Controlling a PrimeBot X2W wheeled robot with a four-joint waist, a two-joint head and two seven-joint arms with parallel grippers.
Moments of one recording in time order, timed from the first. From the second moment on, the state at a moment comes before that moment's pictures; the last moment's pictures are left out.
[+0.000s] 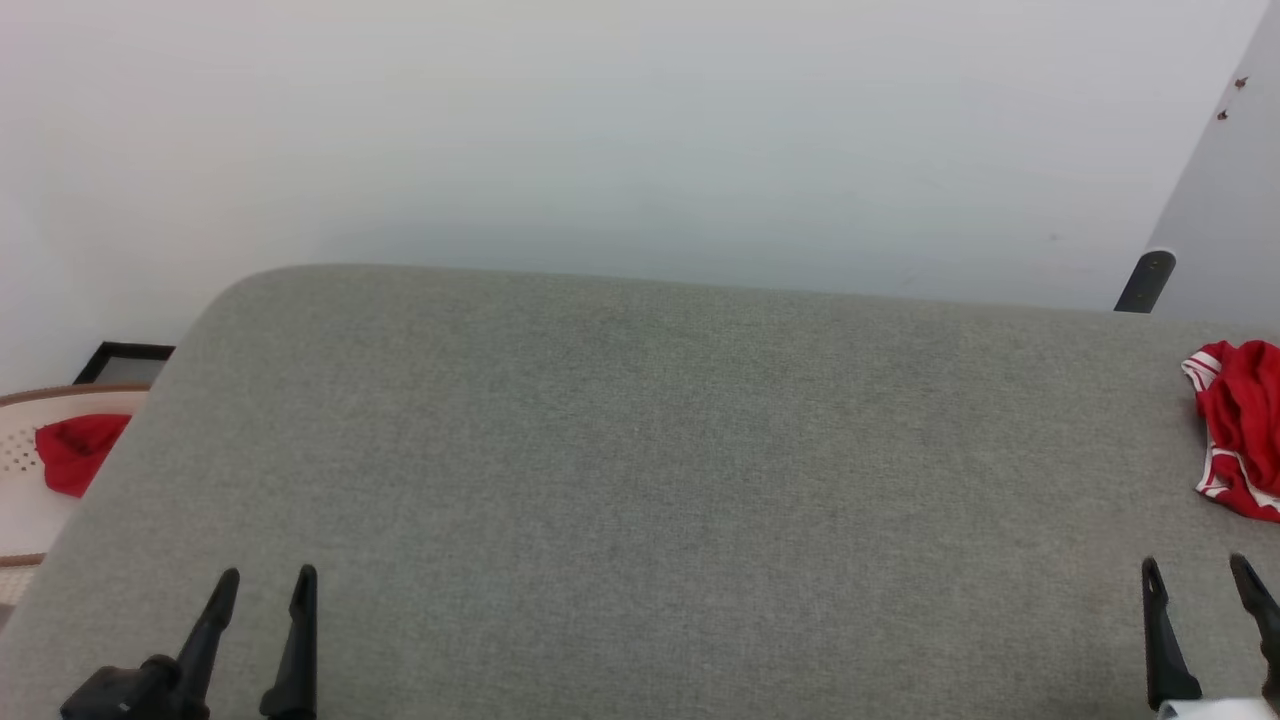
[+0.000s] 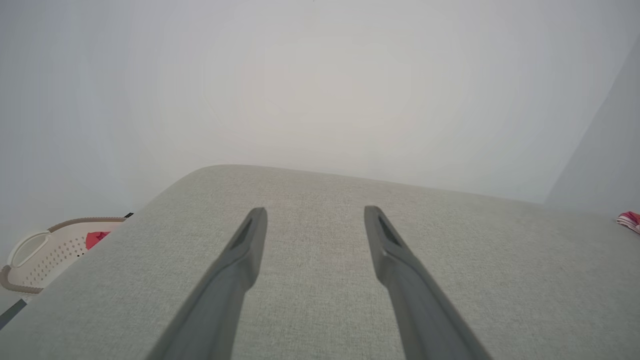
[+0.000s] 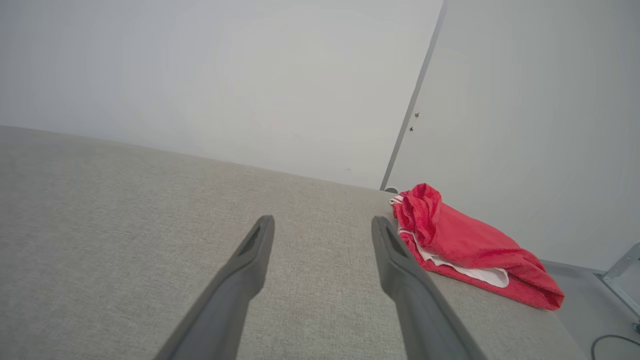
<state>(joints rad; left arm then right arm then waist) 0.09 0.30 0.04 0.14 -0.41 -0.13 -0.26 0.04 -0.14 -0.20 0.18 -0.03 0.13 -0.22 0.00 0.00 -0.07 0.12</state>
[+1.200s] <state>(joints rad) 0.11 0.26 0.00 0.22 -0.48 -0.13 -0.24 0.10 -0.09 -0.22 0.20 0.03 0.13 -0.18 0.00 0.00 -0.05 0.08</state>
